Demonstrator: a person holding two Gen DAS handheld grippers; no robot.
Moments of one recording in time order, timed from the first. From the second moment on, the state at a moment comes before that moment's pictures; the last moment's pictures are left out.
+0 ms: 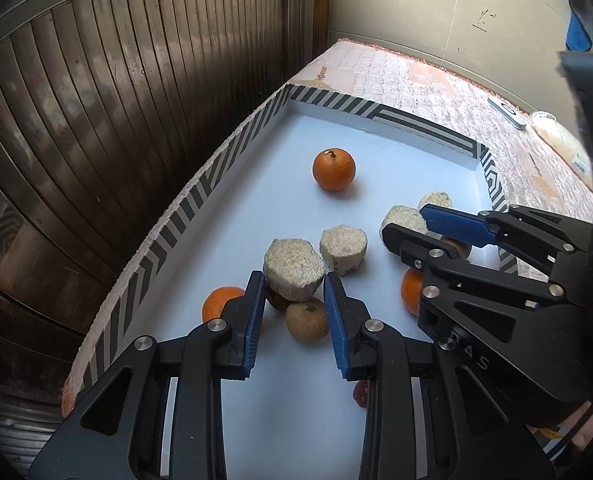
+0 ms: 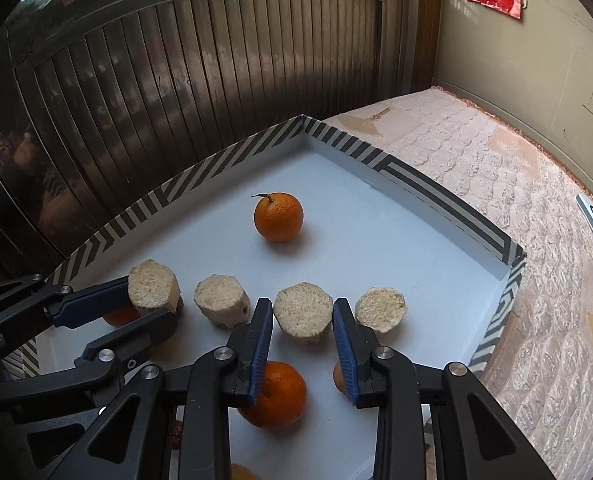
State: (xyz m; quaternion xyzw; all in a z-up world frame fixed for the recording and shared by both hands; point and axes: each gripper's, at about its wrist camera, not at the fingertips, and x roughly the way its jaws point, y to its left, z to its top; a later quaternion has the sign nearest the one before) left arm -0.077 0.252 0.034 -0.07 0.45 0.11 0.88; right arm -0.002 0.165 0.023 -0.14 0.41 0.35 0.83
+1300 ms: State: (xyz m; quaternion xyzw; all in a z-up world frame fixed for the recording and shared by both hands) left arm -0.135 0.223 0.070 -0.04 0.35 0.18 0.92; right arm -0.076 0.084 0.053 -0.06 0.36 0.26 0.90
